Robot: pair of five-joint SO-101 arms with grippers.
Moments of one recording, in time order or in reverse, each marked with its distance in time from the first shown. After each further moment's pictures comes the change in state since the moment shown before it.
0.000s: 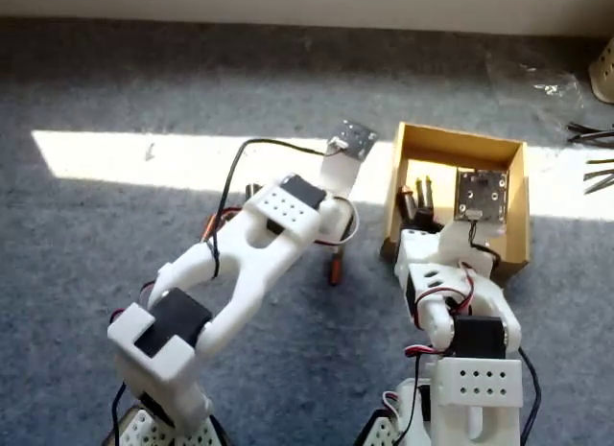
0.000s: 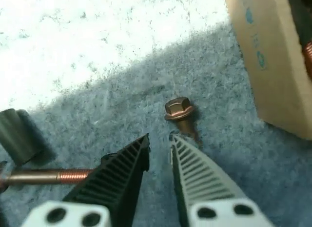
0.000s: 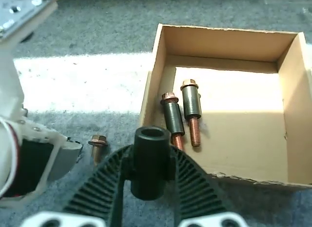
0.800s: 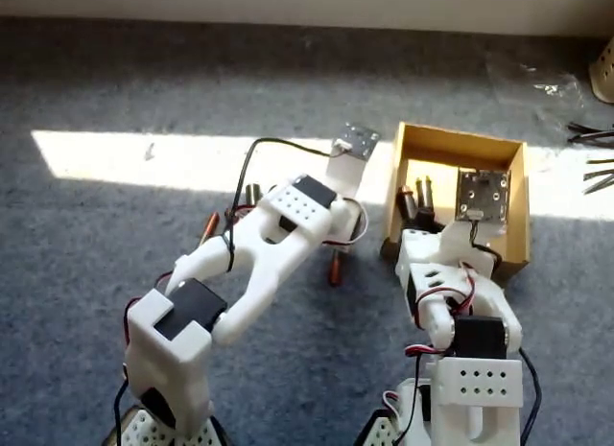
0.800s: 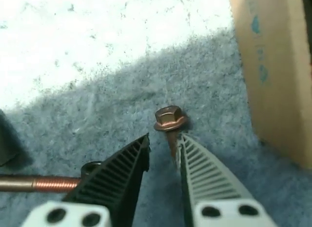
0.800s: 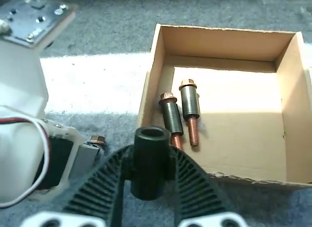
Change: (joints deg) left arm 1.4 6.2 -4.0 -0.2 5.2; right arm 0.4 0.0 0.0 0.0 0.0
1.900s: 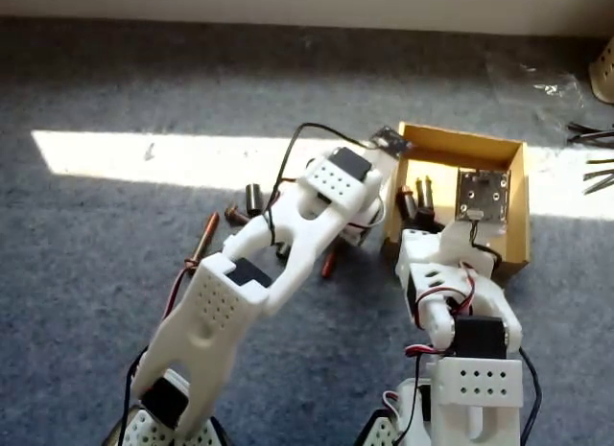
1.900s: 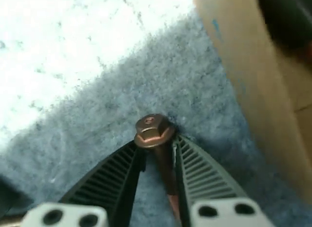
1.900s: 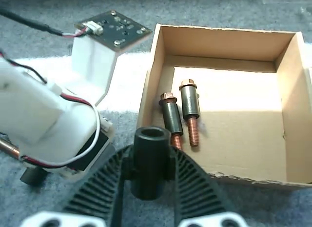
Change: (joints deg) left arm 0.4 28.9 -42.5 30.5 -13.6; right arm 0.0 0.0 0.0 0.0 0.0
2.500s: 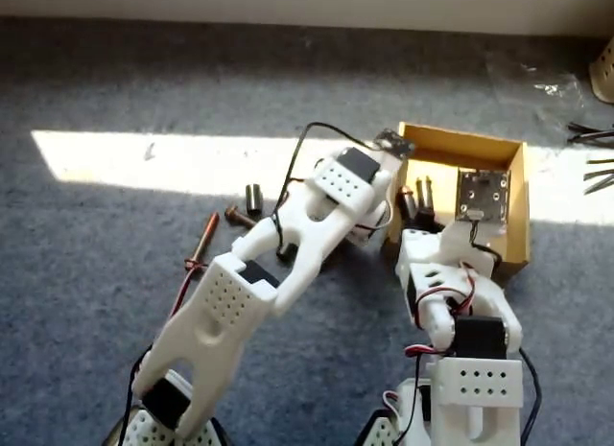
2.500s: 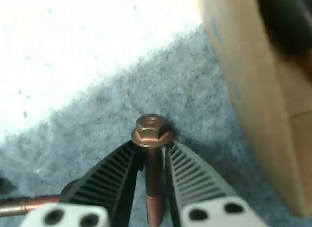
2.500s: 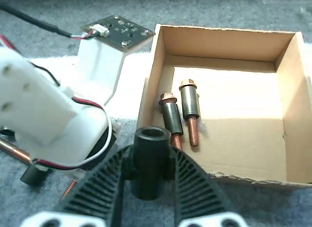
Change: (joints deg) left arm -0.1 3.8 -6.6 4.6 7.2; right arm 0.0 0.0 0.0 0.0 0.0
